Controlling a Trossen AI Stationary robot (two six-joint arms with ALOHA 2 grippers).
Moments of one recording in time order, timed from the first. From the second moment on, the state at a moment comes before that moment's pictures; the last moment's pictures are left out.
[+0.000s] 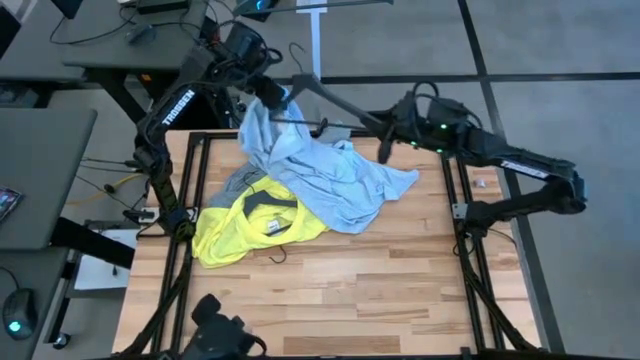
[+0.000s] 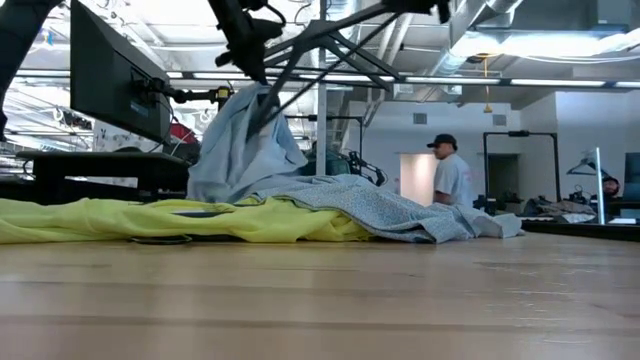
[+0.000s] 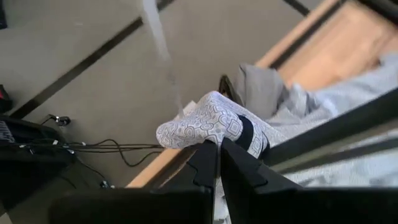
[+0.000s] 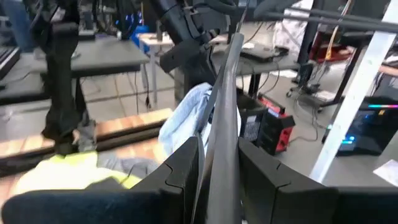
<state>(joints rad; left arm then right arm) 0.84 1.80 2.18 -1.22 -0.01 0.01 -0.34 1.19 1.20 -0.10 0.18 -0.05</state>
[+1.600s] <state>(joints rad) 0.76 1.76 2.35 -1.32 0.17 0.11 -0.26 1.57 1.20 0.31 0.17 0.02</state>
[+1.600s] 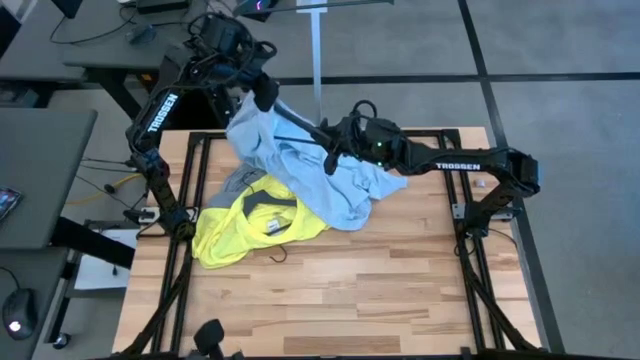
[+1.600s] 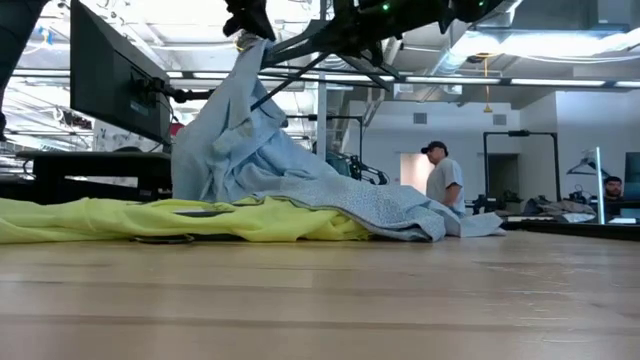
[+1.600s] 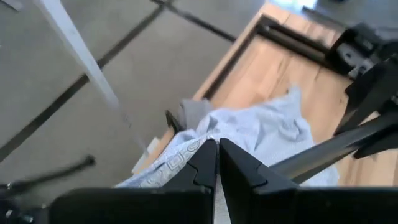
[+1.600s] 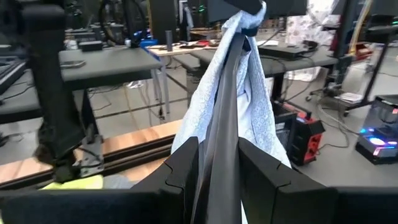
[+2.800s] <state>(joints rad) 0.72 1.75 2.35 -1.16 -0.14 0.48 -0.26 1.56 1.20 0.30 0.16 0.00</state>
